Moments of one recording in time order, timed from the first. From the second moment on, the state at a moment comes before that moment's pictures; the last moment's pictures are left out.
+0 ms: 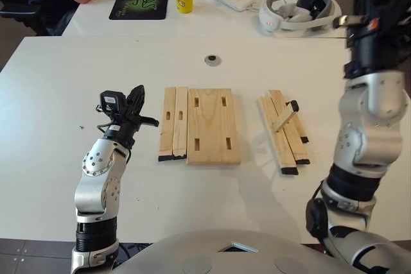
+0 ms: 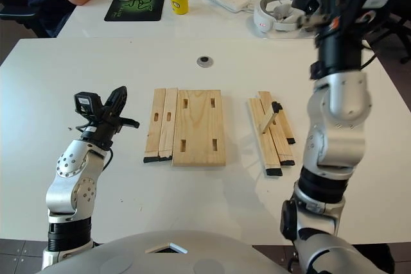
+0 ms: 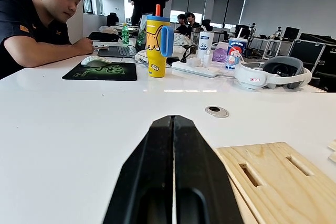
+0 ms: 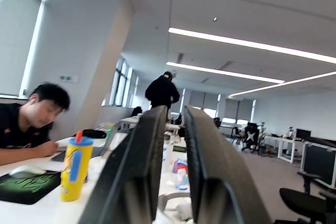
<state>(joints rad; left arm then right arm) 0.09 0.18 0.10 -0.40 -0.29 0.31 -0.23 -0.45 -0.38 -0.30 -0.44 0.16 0.37 0.07</state>
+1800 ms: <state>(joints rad) 0.16 0.15 0.09 -0.44 -0.29 0.27 -0.16 0.34 -0.71 -0.13 -0.57 0.38 0.92 0.60</state>
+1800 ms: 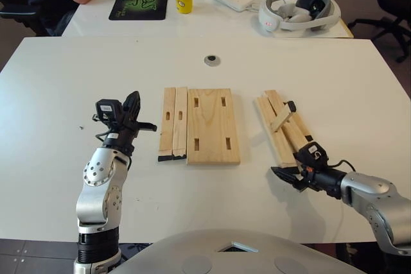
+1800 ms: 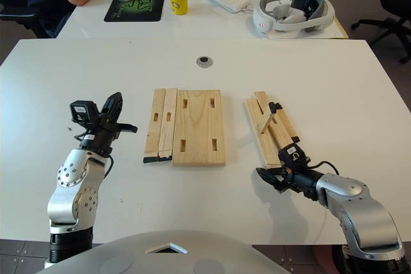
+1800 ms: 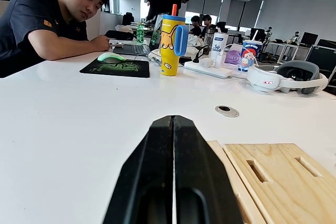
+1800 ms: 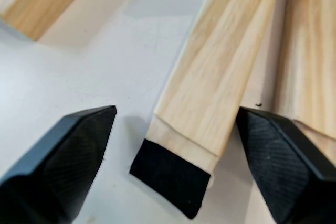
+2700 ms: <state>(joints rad) 0.12 0.15 0.09 -0.44 -0.29 0.27 -0.16 -0.01 -0.45 -0.14 -0.48 0.37 0.78 0.39</state>
